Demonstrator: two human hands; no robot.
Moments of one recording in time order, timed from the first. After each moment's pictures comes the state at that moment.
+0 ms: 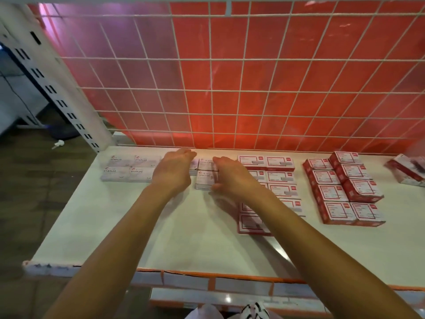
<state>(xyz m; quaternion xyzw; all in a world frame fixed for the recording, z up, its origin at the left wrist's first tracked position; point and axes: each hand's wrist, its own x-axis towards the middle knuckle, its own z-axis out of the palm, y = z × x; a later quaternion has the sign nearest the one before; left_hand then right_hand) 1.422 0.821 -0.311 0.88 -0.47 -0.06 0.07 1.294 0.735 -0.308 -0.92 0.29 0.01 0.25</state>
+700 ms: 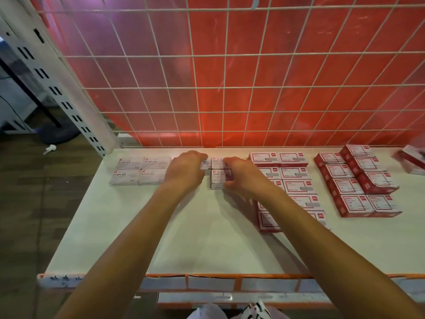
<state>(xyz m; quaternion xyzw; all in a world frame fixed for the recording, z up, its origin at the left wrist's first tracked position) 1.445 0.820 -0.324 0.86 -0.49 -0.10 0.10 1.312 0.741 -0.316 -0.91 0.34 0.01 0.26</state>
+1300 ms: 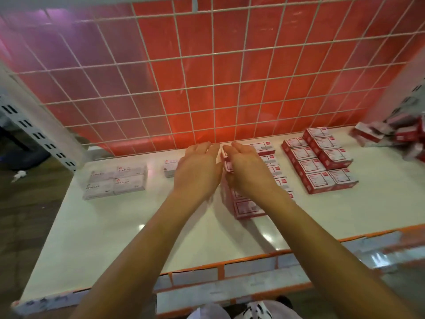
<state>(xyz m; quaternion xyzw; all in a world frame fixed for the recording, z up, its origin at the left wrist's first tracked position) 1.358 0.811 -0.290 0.80 -0.59 -0.03 0.14 1.249 0.747 -0.297 -0.91 0.39 -0.11 0.13</state>
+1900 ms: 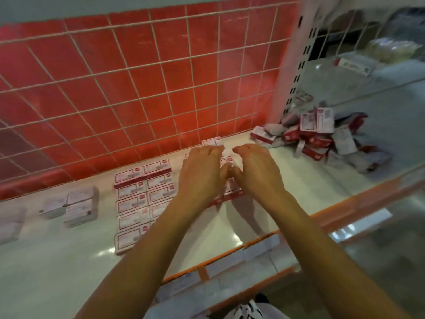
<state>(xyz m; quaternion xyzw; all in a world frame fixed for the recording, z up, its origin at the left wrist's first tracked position) 1.146 0.680 -0.285 0.73 -0.66 -0.04 0.15 1.025 0.644 -0.286 -0.82 0.54 -0.16 0.10</state>
